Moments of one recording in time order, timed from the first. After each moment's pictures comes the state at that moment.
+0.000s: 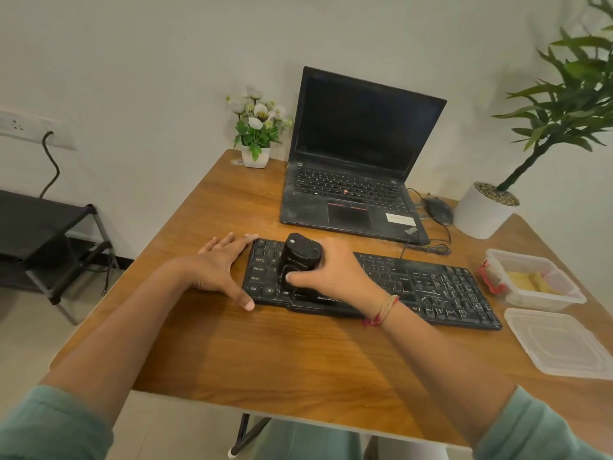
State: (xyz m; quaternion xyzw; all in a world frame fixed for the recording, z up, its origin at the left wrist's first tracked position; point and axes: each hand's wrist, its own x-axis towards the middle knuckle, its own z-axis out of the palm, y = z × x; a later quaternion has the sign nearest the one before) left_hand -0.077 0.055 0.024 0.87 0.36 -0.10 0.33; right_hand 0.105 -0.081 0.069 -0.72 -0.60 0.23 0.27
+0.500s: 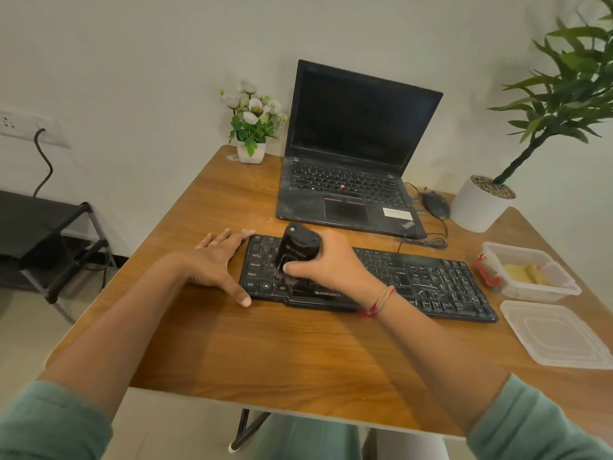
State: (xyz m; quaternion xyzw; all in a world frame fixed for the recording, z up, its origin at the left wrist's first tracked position) left_hand -0.073 0.059 0.023 0.88 0.34 -0.10 0.33; right_hand 0.106 -0.079 0.072 -0.73 -0.59 0.20 0.28
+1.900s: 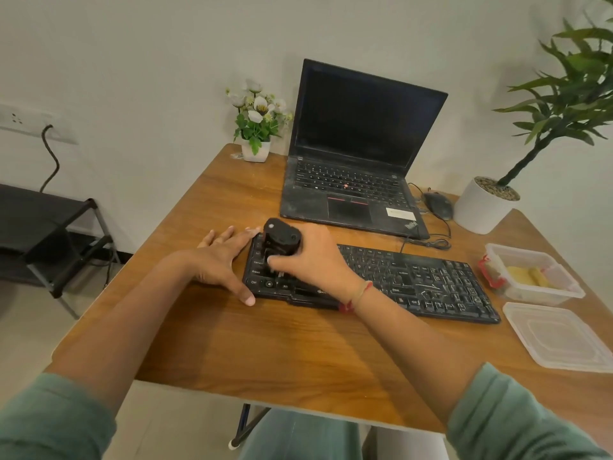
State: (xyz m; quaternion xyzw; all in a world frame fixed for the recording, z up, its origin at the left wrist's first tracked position) left_hand -0.075 0.046 0.034 0.89 0.33 -0.11 0.31; right_hand 0.082 -0.065 0.069 -0.70 -0.62 0.16 0.30
